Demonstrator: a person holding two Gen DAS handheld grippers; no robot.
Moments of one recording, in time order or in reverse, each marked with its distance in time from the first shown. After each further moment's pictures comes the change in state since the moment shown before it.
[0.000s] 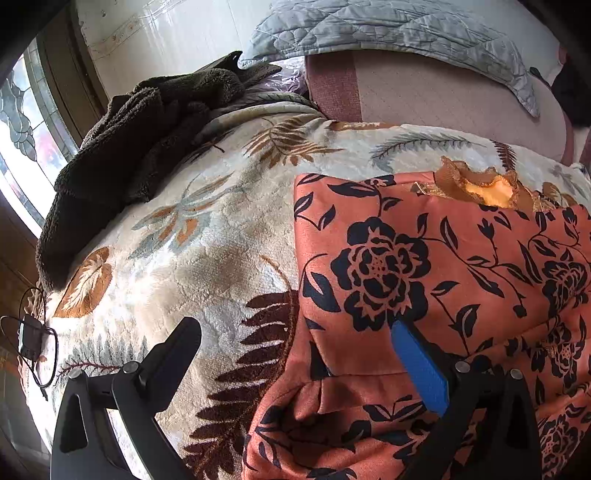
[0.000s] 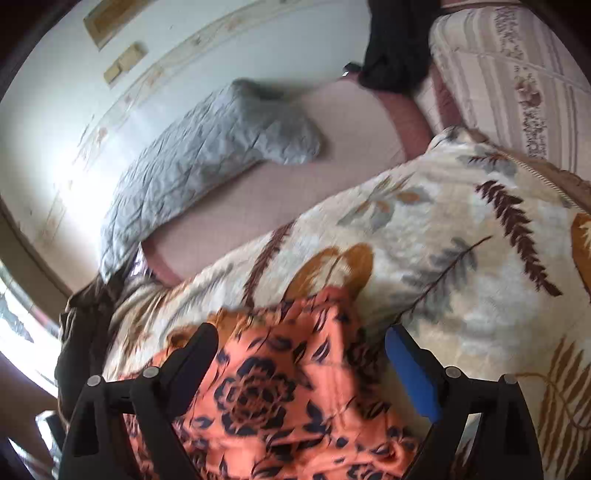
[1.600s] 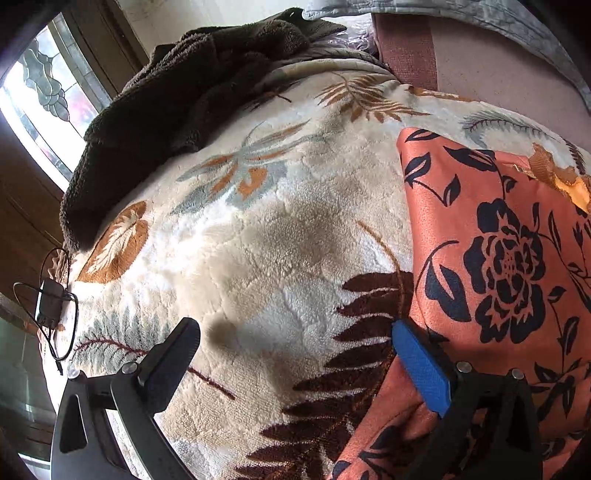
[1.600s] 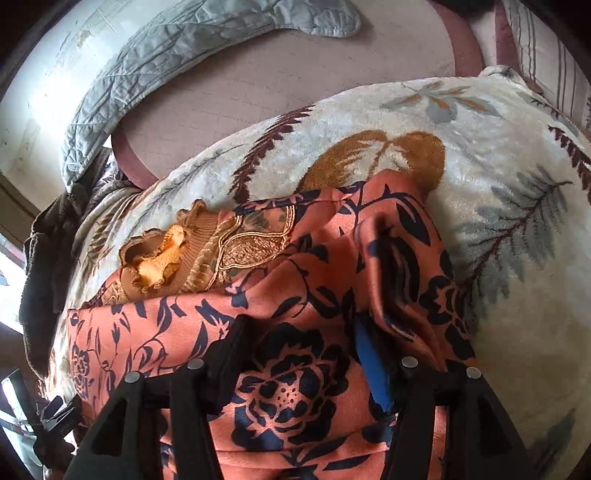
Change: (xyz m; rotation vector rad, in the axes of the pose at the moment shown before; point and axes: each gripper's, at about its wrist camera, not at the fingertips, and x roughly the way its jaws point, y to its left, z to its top) left arm 0.042 0.047 -0.003 -0.096 0.124 0.171; right arm 0.114 0.025 -0.030 -0.084 0.258 -0.063
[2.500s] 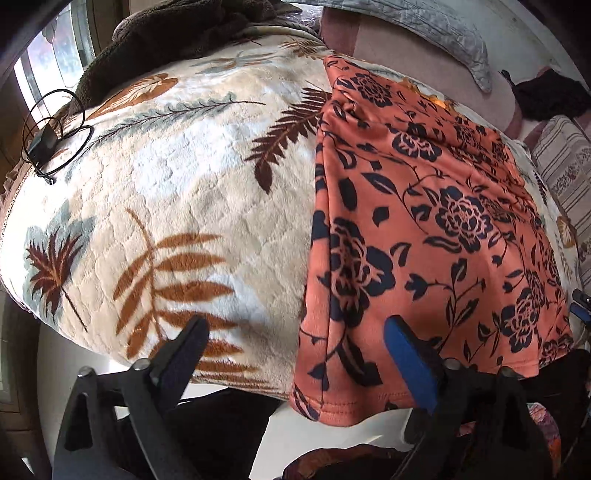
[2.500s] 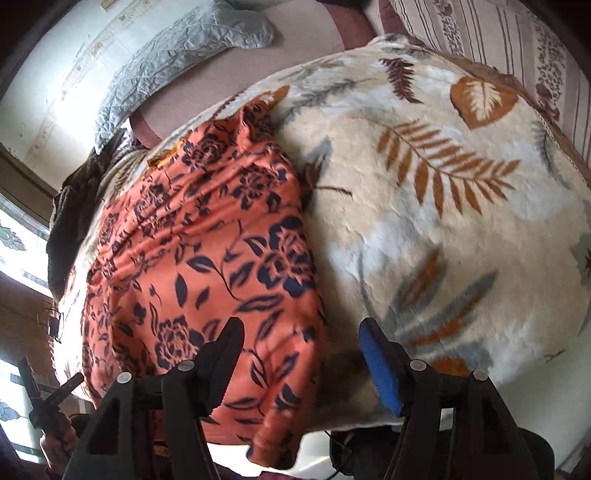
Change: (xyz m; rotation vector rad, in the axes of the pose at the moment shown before) left arm -0.122 0.093 -0.222 0.009 0.110 -0.436; right arm -0.225 -0.109 -0.216 0.066 0.106 -0.045
